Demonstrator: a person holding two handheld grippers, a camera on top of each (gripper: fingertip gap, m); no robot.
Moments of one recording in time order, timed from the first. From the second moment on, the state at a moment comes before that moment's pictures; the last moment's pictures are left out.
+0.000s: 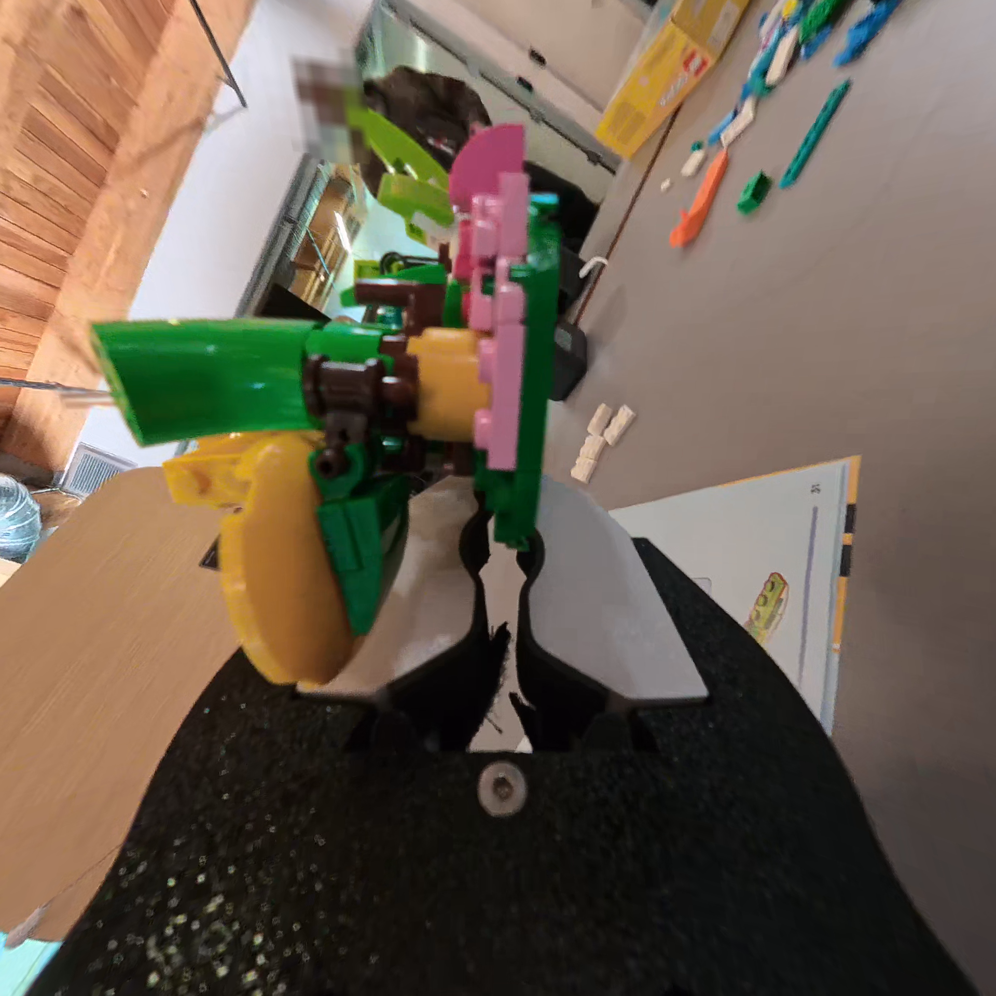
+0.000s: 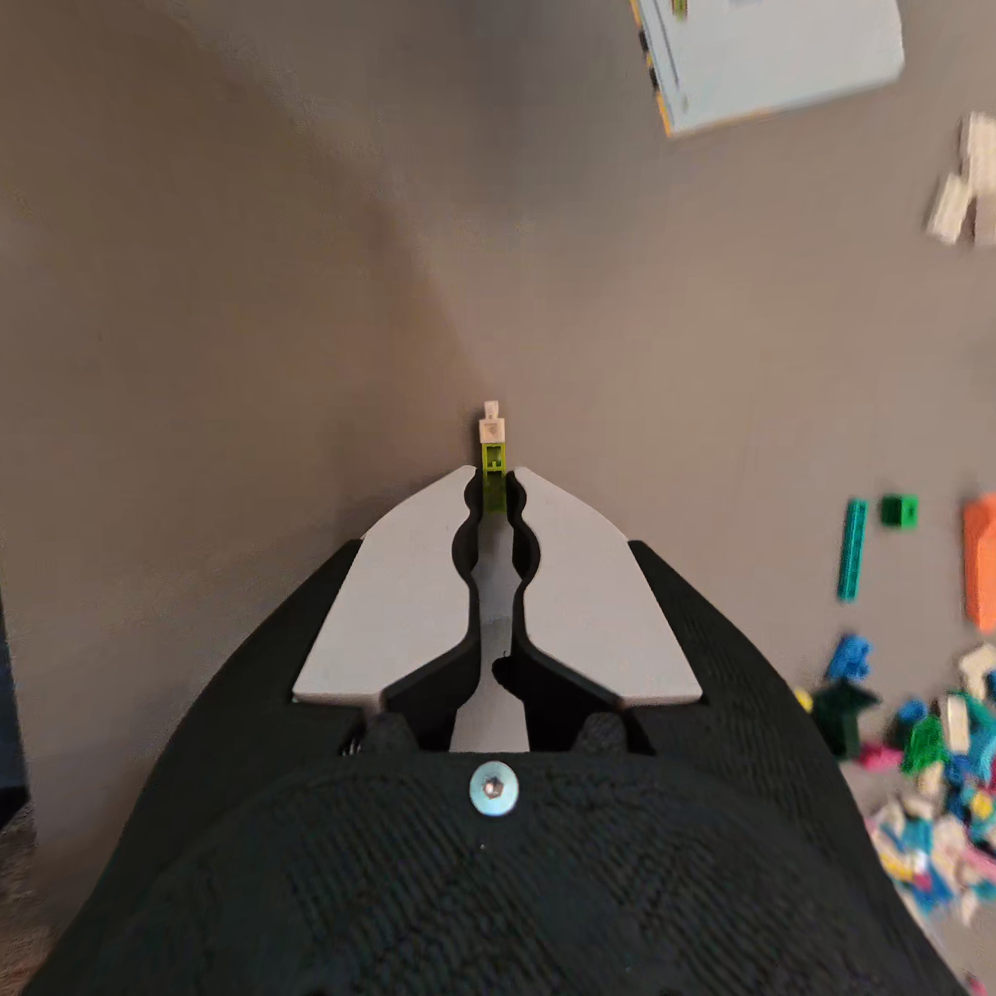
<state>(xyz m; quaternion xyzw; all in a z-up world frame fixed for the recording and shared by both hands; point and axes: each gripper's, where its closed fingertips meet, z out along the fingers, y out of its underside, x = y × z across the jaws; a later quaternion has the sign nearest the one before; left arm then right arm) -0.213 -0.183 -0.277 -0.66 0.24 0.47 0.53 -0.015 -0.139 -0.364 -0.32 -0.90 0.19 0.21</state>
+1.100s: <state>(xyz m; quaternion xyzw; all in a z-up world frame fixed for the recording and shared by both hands) -0.139 -0.169 -0.320 -0.69 0.39 0.41 0.46 -0.076 -0.172 -0.304 -0.04 -0.73 0.01 0.68</state>
